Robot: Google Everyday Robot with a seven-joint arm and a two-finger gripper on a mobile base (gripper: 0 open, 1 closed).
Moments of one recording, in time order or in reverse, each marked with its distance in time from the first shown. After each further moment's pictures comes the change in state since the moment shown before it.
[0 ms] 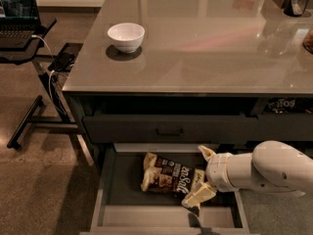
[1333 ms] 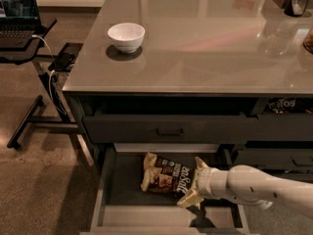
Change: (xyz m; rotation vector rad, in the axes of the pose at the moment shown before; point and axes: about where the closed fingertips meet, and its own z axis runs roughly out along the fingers) arm 0.095 -0.031 0.114 0.122 0.047 -0.004
